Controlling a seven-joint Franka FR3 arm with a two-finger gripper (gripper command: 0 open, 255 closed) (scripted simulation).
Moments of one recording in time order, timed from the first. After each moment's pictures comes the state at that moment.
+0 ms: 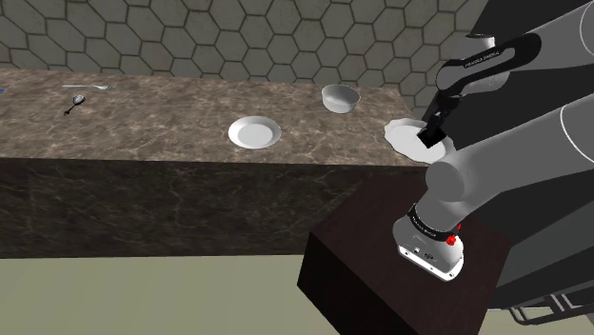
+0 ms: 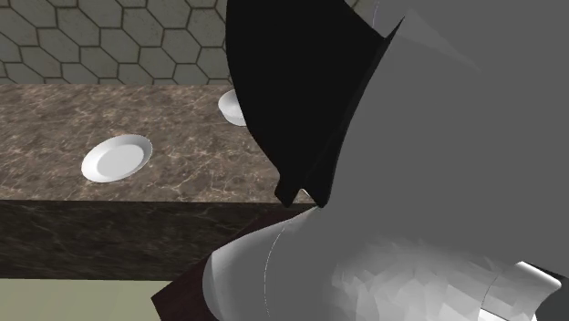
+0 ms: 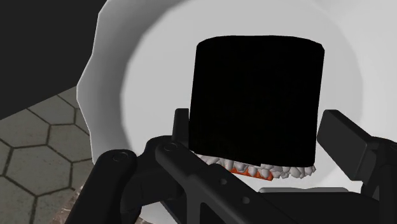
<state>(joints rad) -0.39 -0.43 -0.70 -2.70 -0.55 2.32 -0.63</state>
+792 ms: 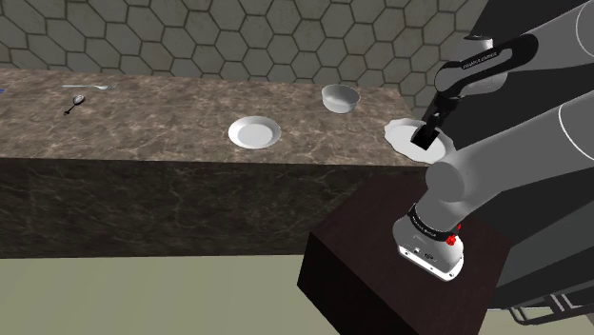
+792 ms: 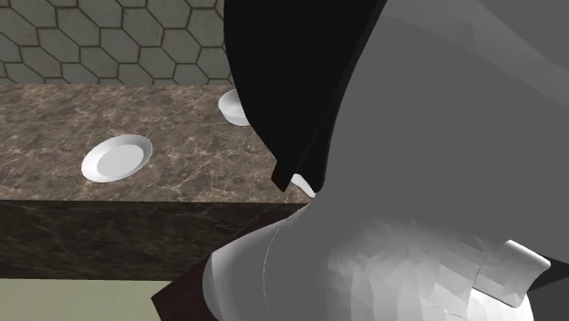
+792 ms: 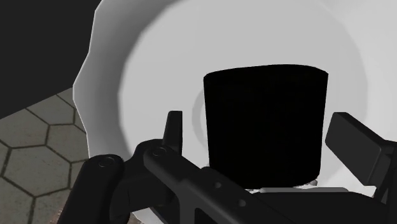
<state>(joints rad) -0.38 -0.41 -0.70 -2.70 -0.54 2.34 -0.63</state>
